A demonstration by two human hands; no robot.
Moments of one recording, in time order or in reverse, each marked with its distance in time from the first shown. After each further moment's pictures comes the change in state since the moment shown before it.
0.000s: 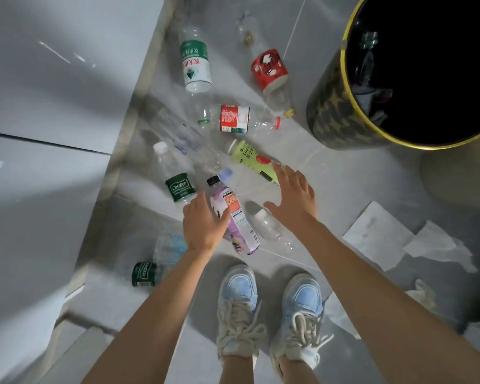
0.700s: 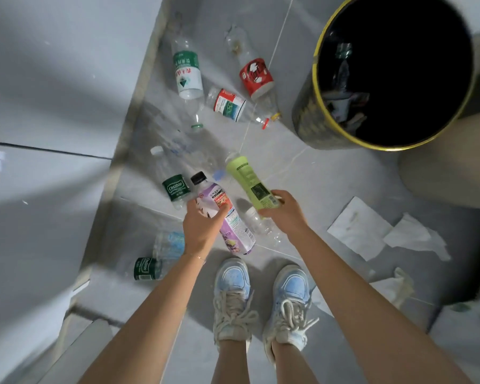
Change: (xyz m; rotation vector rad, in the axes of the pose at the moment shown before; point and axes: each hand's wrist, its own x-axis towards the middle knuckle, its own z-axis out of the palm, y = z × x) left_hand -0.038 0.039 -0.037 -0.511 -0.066 -0.269; right_hand -0.038 -0.006 -0.025 0.912 -0.163 0.463
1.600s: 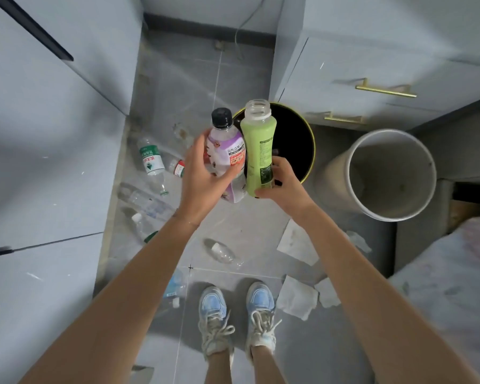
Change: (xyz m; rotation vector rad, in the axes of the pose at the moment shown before) left_hand -0.117 0.300 -0.009 -0.106 -0.223 0.826; right_hand -0.133 -0.138 -0.208 0.316 -0.017 -0.437
